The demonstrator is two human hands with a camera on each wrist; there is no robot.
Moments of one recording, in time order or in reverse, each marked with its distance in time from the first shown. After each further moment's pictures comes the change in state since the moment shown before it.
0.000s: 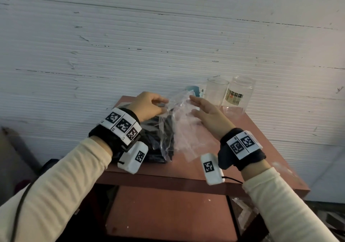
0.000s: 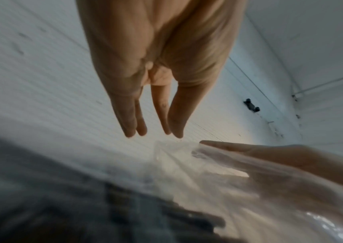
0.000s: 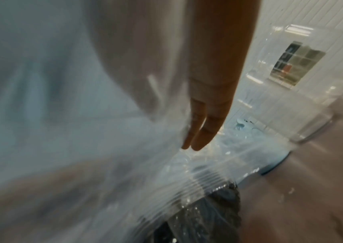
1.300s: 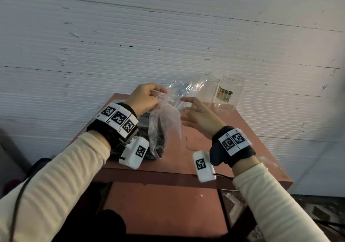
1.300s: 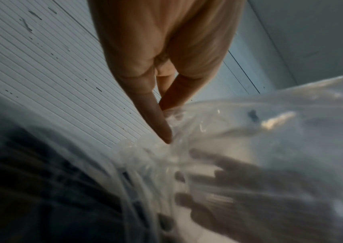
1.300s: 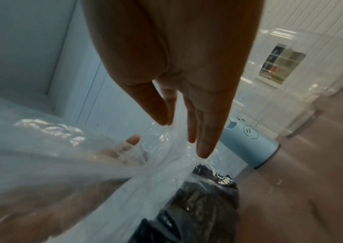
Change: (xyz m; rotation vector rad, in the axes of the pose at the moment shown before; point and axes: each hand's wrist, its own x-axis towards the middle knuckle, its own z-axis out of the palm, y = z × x) left_hand -0.001 0.018 0.012 -0.282 0.026 -0.017; right_hand -0.007 0.004 -0.001 0.176 -0.054 0.113
